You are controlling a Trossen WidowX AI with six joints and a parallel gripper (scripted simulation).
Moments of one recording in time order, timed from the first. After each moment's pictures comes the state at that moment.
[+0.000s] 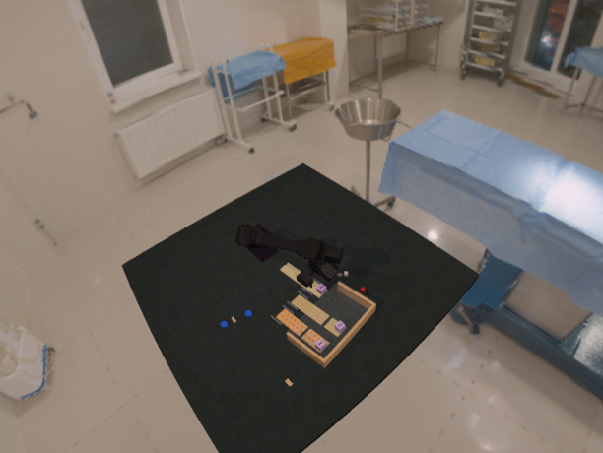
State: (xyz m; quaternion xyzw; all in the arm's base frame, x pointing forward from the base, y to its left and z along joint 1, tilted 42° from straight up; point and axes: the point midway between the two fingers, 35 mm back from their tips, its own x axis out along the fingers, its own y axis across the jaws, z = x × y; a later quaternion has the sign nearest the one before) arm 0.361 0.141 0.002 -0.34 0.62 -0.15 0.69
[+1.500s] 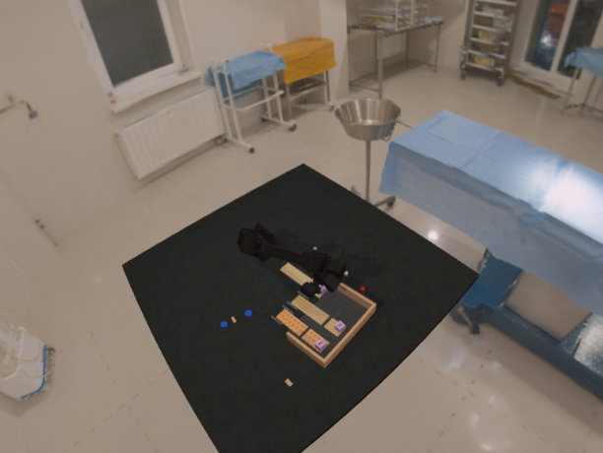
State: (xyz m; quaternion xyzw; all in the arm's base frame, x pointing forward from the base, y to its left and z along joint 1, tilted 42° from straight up) arm 0.389 0.109 -0.036 -0.34 0.62 -0.15 0.69
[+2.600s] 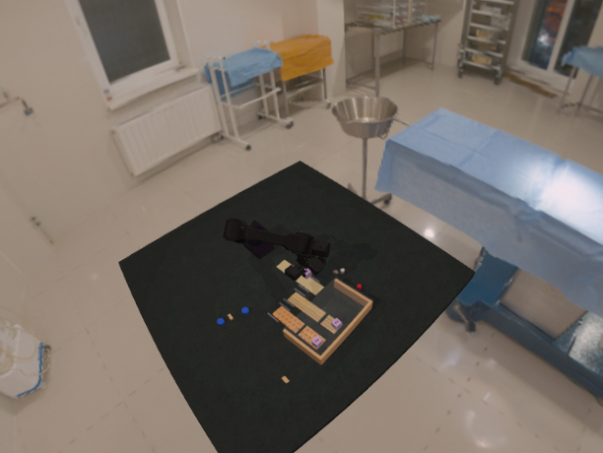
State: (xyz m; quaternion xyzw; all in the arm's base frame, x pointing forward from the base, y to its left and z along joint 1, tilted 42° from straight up) arm 0.322 0.118 -0.002 -0.34 0.62 -0.15 0.69
